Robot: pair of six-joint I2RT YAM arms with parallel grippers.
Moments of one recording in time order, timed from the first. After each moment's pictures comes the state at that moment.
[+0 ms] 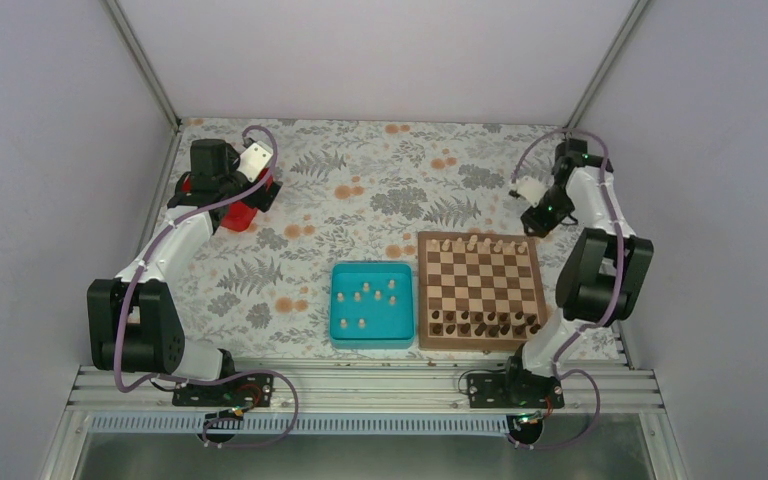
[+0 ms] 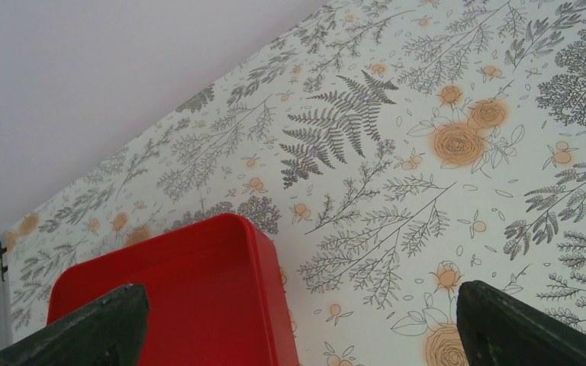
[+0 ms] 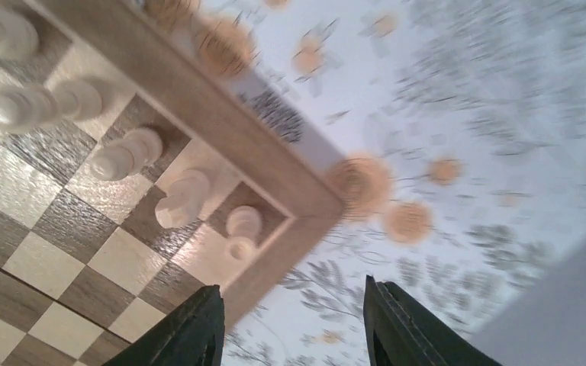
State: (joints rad) left arm -0.04 1.42 1.02 -0.22 0.26 0.51; right arm -0.21 1.78 1.41 -1.10 -0.05 -0.95
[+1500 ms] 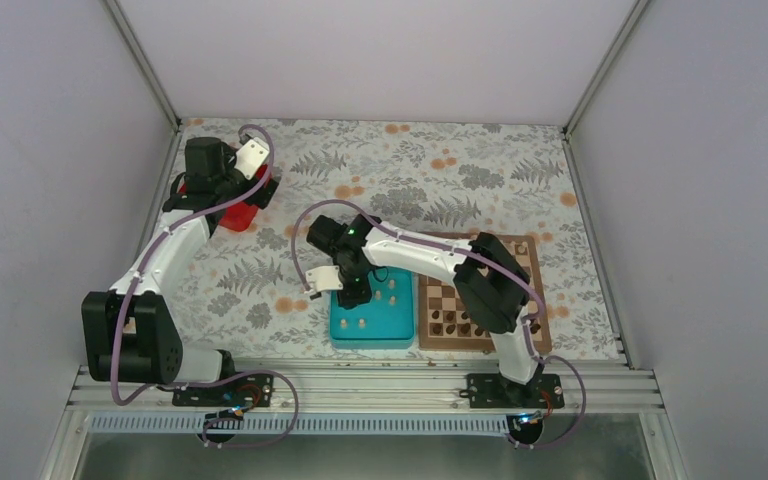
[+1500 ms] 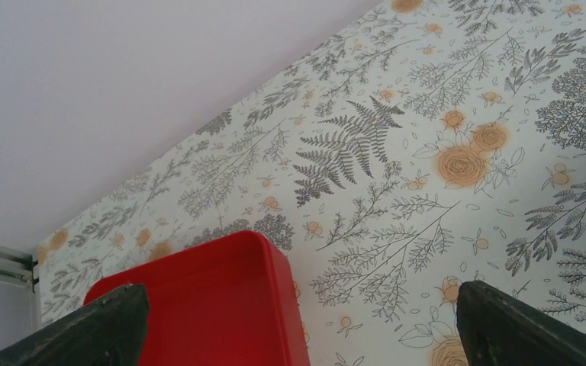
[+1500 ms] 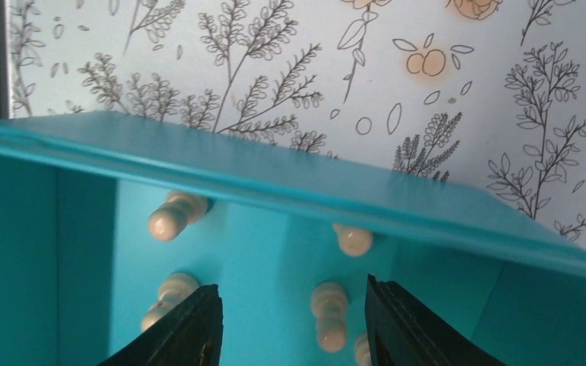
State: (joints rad) left arm -0.04 1.37 1.02 -0.21 0.26 0.50; right arm 1.03 2.02 1.58 -1.02 -0.15 -0.75
